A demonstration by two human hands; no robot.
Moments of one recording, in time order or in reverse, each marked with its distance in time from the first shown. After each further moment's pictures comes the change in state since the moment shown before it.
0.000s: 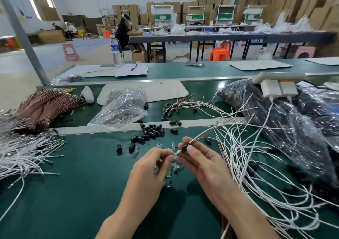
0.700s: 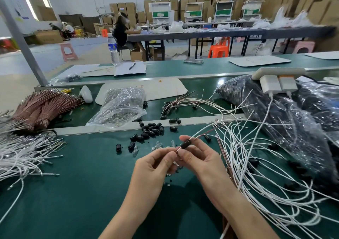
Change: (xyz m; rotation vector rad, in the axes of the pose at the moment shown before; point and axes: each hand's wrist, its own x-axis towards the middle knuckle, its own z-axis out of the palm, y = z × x) left_hand 0.003 0.013 0.004 -0.631 -0.060 -0.347; right_hand -0.005 0.005 0.005 -0.235 -0.082 -0.107
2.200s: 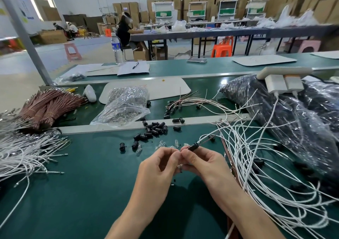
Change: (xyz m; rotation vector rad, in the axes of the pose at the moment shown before) left_hand -0.005 0.002 0.003 0.204 0.031 0.103; right_hand 0.000 0.003 -0.003 -0.128 0.007 0.055
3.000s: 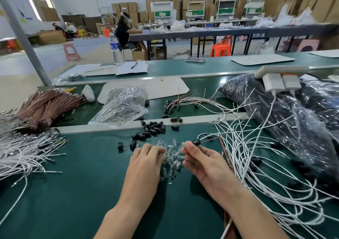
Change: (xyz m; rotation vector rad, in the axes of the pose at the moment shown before) left_hand 0.013 -0.025 -0.016 0.823 0.021 0.177; right_hand 0.004 -0.008 -0.006 0.341 0.033 0.214
